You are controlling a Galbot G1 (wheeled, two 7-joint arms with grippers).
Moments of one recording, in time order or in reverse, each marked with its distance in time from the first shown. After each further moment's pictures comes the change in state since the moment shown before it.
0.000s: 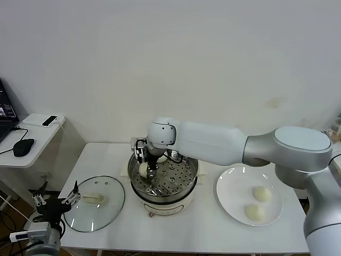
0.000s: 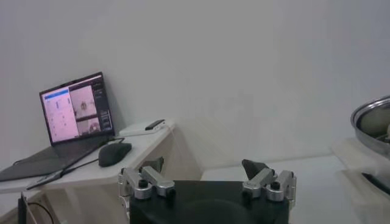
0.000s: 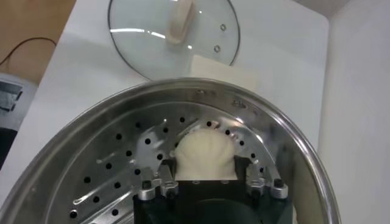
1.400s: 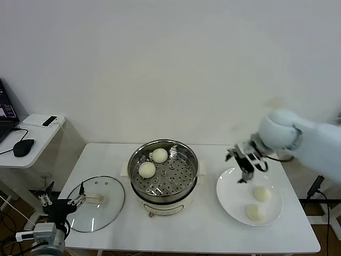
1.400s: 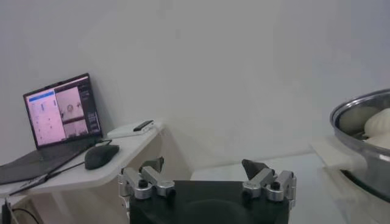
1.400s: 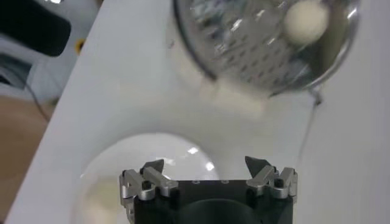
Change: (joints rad) left arm 0.006 0.019 0.035 -0.005 0.009 0.005 0.001; right arm -0.102 -0.971 0.161 0.563 -0.444 0.337 -0.305
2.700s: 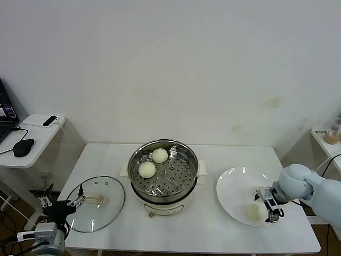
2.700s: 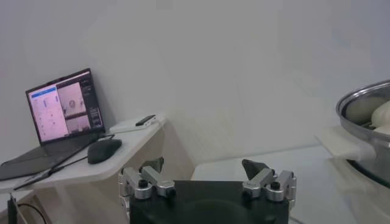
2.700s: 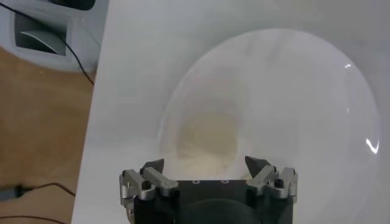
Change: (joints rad) left arm -0.005 -0.006 -0.001 0.028 0.011 0.001 -0.001; right arm -0.571 0.004 0.346 -0.165 -0.222 0.028 0.054
